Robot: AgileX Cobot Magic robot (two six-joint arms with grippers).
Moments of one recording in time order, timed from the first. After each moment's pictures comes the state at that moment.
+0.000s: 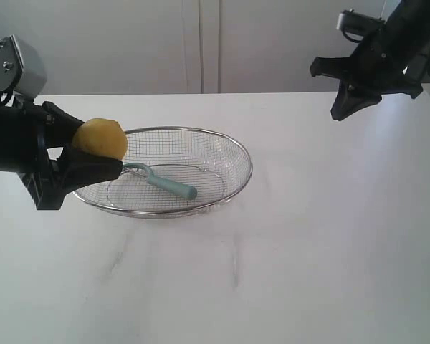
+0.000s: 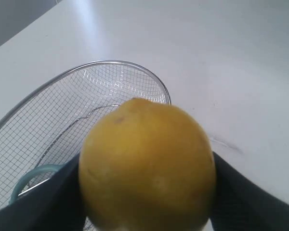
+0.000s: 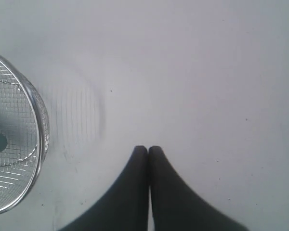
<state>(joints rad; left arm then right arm) -0.19 1.31 -0.77 -1.33 0.77 1.85 0.04 2.05 -1.85 0.31 1.18 -0.07</state>
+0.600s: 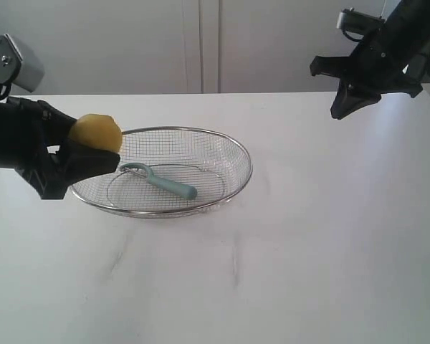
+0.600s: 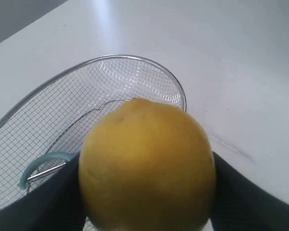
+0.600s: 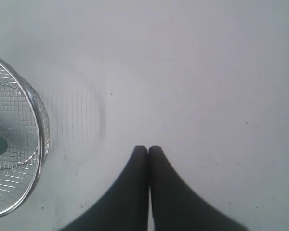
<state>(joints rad) -0.19 1.31 -0.77 -1.33 0.72 1.77 0.04 2.05 -1.85 0.31 1.17 -0.07</state>
